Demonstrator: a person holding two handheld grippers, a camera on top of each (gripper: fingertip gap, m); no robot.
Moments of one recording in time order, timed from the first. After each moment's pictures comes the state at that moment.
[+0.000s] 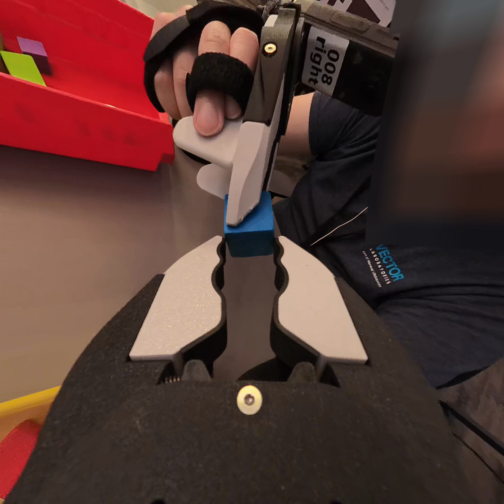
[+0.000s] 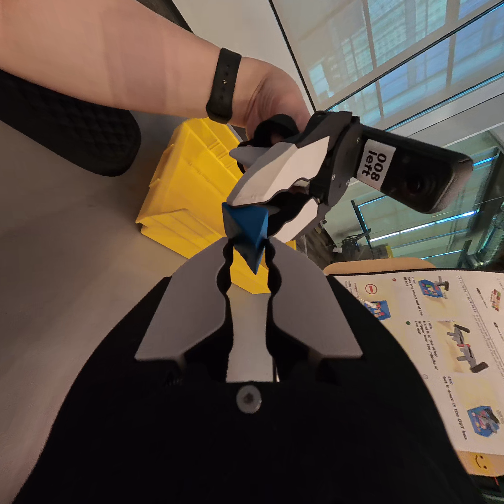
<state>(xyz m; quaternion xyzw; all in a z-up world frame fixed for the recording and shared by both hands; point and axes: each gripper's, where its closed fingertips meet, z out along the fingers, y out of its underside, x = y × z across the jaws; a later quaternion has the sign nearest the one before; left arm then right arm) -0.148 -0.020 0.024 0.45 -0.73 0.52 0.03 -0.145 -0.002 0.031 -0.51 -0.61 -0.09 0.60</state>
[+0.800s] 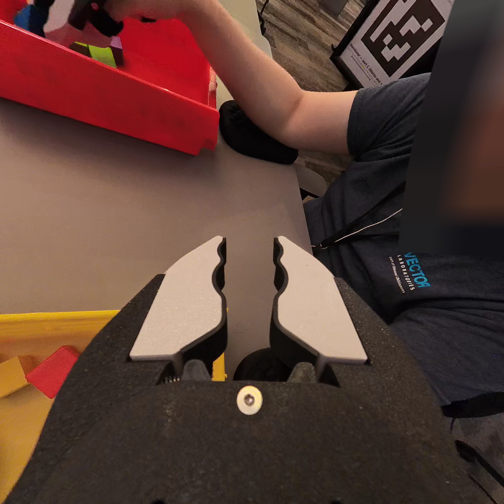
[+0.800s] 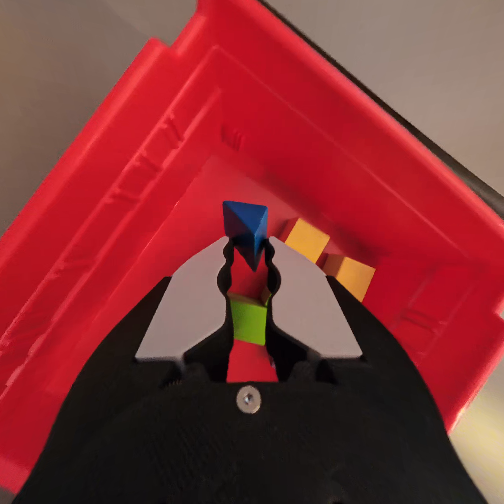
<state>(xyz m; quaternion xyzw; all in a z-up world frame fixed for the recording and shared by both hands) -0.159 0.010 0.020 0.51 -0.71 0.48 -0.03 0.192 0.049 -0.116 -0.96 -0.06 -0.03 0.26</state>
